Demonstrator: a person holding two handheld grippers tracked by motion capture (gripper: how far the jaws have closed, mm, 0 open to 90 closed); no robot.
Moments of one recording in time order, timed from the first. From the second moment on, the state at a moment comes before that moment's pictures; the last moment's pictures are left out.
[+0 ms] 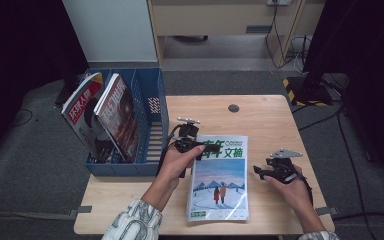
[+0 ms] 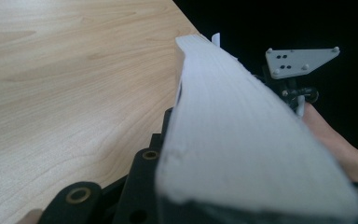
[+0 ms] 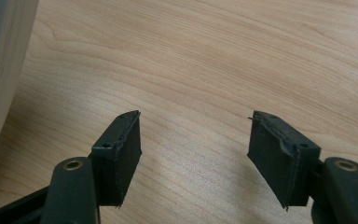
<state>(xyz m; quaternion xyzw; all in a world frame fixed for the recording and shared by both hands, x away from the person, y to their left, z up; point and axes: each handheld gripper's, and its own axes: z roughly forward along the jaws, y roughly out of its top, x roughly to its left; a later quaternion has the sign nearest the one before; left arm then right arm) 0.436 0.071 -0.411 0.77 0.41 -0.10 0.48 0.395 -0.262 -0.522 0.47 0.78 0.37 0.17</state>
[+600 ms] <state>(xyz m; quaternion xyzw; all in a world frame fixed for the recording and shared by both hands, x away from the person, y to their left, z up) 0.440 0.081 -0.369 0.75 0.41 -0.07 0.51 0.395 -0.261 -0.522 0.47 0.79 0.36 0.18</state>
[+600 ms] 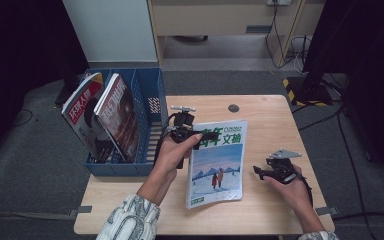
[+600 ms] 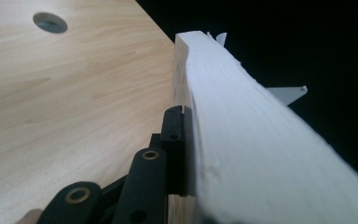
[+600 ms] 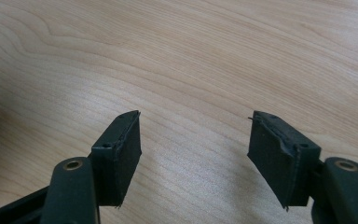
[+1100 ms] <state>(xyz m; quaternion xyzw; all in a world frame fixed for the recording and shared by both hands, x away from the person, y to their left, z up) 0.443 0.087 -0.346 0.74 0.40 -0.04 0.54 0.395 -0.260 -0.523 0.46 0.79 0.35 0.19</state>
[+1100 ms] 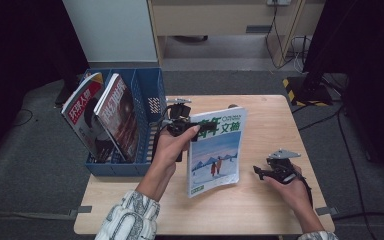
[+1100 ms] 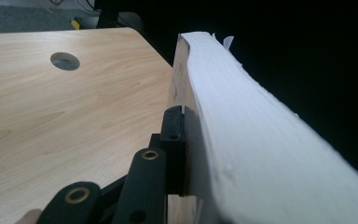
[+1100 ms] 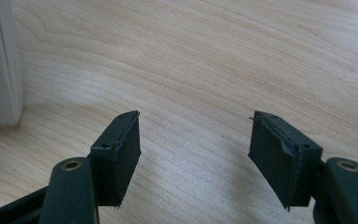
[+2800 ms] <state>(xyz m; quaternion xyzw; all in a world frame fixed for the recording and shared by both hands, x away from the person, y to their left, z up) 0.439 0.147 -0.312 0.70 0.46 0.01 0.55 0.400 -0.264 -0.538 0.50 0.77 0.34 0.21</state>
